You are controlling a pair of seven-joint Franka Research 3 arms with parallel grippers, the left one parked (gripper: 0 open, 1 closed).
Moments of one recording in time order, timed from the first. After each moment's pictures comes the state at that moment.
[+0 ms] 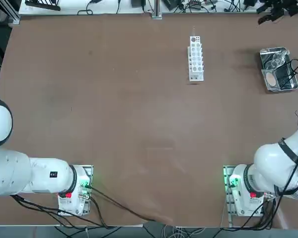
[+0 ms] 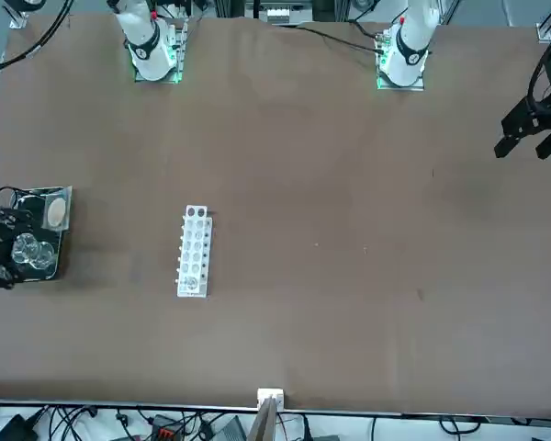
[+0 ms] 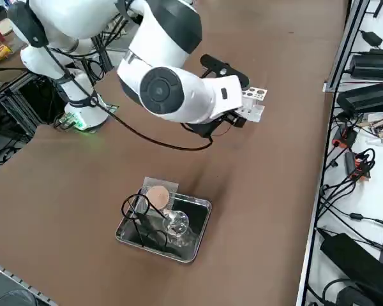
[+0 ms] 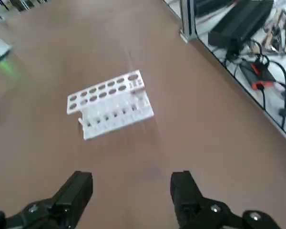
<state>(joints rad) -0.52 0.70 0.15 -1.15 0.63 1.55 -1.66</state>
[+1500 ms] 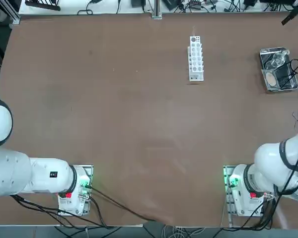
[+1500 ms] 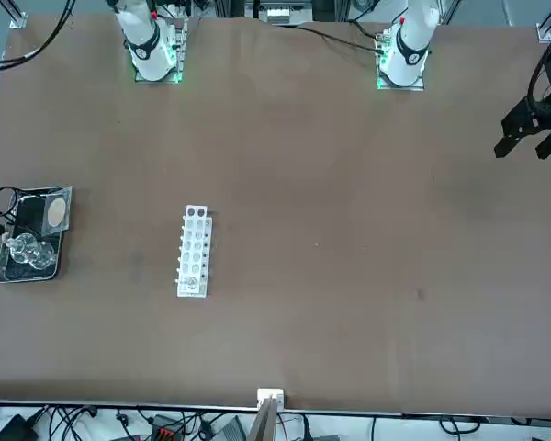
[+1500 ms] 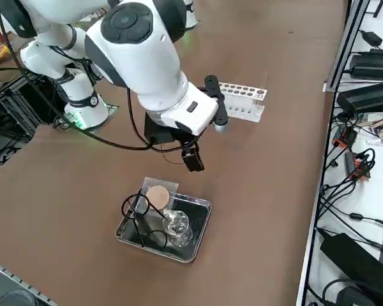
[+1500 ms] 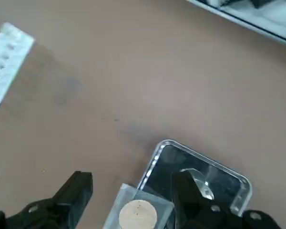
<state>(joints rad) -0.53 0.63 0.14 -1.15 0.15 1.75 -0.93</state>
